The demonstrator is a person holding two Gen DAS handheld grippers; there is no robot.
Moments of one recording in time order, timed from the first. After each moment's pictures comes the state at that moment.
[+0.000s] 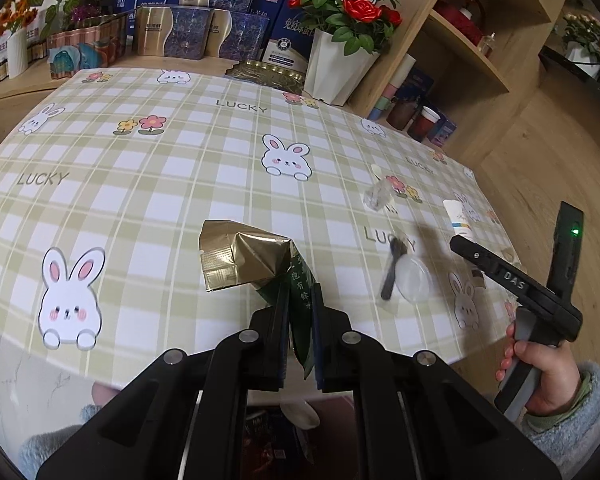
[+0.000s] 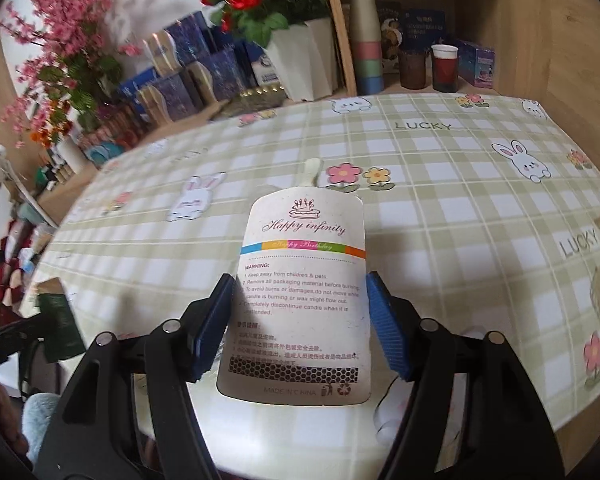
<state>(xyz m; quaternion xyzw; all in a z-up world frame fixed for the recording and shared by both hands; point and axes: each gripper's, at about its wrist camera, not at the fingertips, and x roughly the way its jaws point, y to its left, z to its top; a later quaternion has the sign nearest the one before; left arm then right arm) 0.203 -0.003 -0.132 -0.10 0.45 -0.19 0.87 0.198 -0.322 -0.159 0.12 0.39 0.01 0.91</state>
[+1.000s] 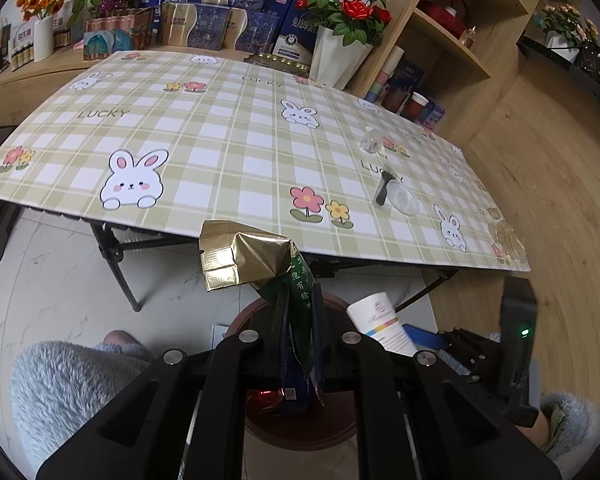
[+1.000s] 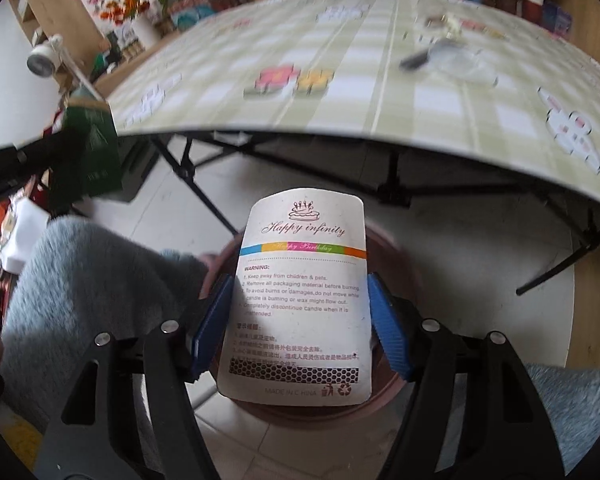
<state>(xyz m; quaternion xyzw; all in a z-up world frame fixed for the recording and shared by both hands) 0.071 0.044 -0.145 -0.10 0.45 -0.19 0.87 0.047 -0.173 -0.245 0.06 0.52 0.13 0.84</state>
